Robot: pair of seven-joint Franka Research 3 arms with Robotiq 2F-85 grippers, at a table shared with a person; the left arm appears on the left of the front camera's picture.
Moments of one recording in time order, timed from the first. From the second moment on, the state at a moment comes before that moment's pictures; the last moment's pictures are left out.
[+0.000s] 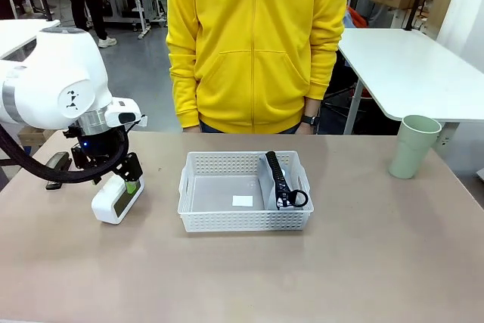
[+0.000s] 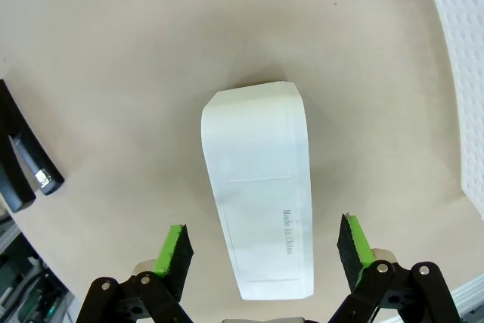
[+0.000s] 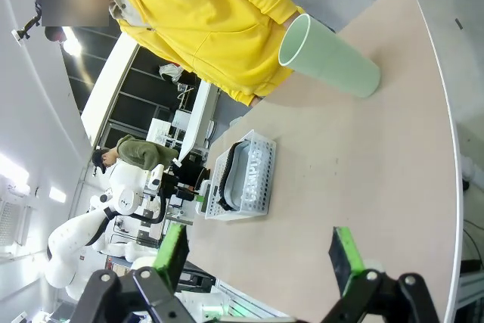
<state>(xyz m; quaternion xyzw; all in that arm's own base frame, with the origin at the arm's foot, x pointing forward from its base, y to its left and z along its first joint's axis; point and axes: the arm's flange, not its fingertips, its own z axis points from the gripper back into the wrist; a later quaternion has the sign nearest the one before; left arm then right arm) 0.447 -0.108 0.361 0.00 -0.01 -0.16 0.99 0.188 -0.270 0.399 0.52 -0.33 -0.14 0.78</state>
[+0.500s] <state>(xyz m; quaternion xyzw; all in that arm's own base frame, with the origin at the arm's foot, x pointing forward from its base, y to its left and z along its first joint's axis) 0.454 -0.100 0.334 -0.01 0.02 -0.17 0.99 0.188 -0.270 0.399 0.52 -0.33 -0.14 0.78</state>
